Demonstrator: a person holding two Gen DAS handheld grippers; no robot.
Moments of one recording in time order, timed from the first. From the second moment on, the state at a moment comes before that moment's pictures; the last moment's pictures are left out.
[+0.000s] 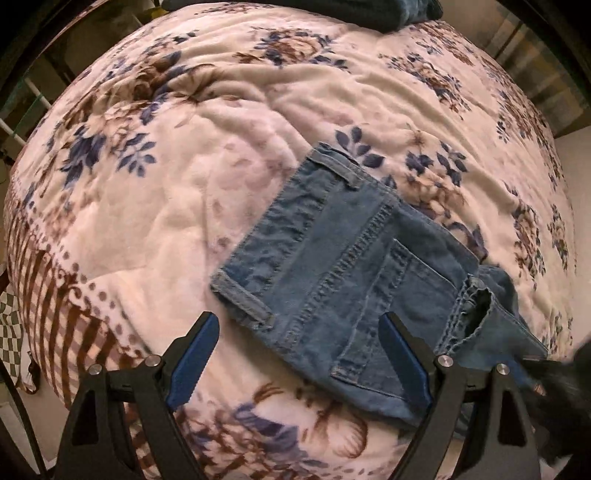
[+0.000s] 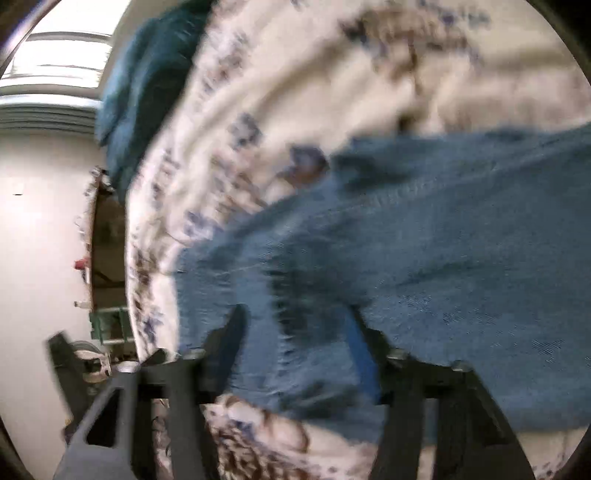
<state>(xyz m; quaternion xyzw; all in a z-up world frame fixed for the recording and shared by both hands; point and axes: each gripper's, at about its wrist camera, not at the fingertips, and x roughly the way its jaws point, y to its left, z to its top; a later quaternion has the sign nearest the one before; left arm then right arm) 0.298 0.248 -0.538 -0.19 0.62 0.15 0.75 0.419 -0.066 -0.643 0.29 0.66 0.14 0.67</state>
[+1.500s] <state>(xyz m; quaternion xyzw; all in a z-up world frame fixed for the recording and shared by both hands) 0.308 0.089 -0.610 -0.03 0.75 -0.14 0.64 0.319 -0.193 -0.670 0.27 0.75 0.04 0.60</state>
